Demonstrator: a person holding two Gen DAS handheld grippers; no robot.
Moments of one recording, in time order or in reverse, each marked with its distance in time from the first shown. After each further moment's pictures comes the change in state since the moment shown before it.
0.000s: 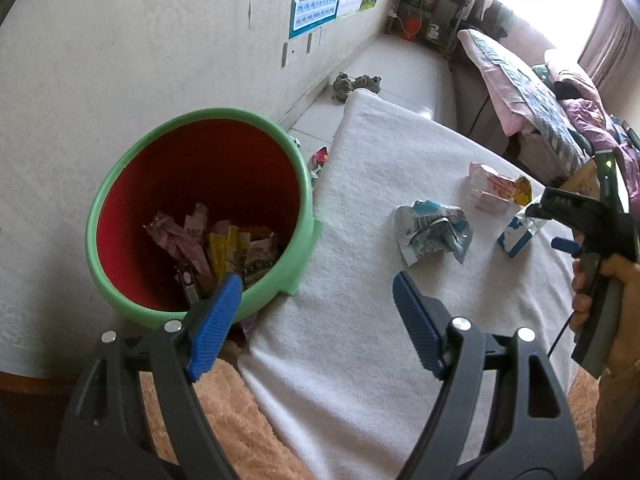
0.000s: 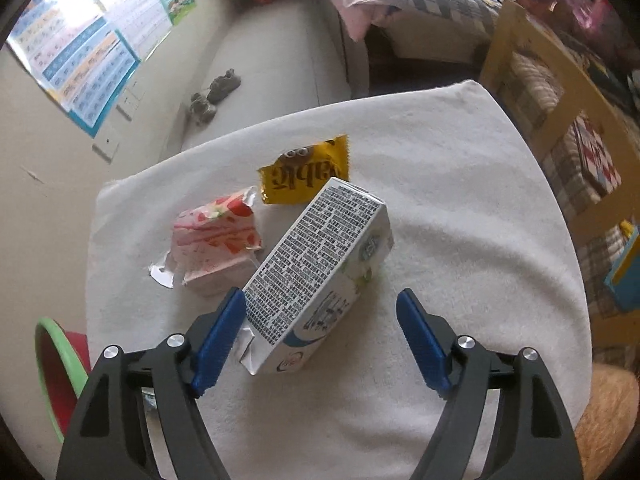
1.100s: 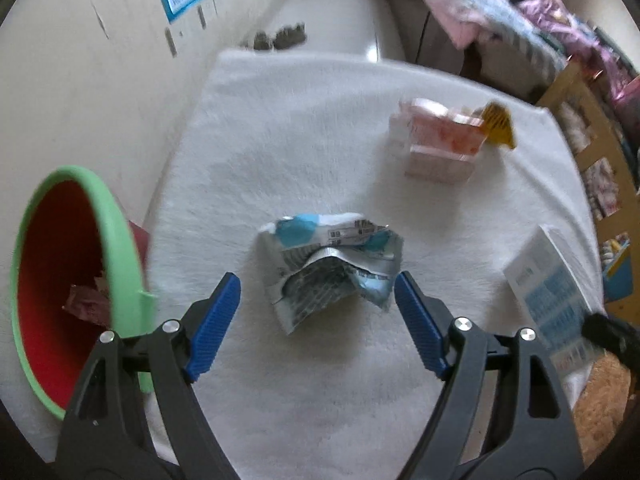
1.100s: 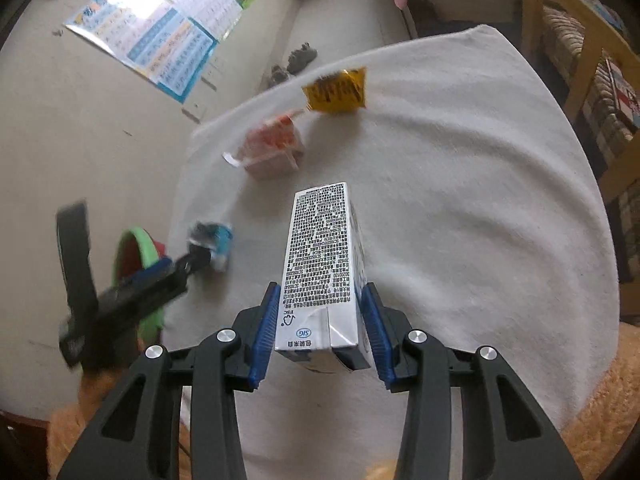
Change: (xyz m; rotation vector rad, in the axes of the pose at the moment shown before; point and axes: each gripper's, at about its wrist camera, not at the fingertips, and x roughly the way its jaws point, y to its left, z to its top) left arm 0.114 -0.125 0.036 0.295 0.199 -0.035; right arm -0.062 -0.060 -0.084 -0.060 0.110 0.345
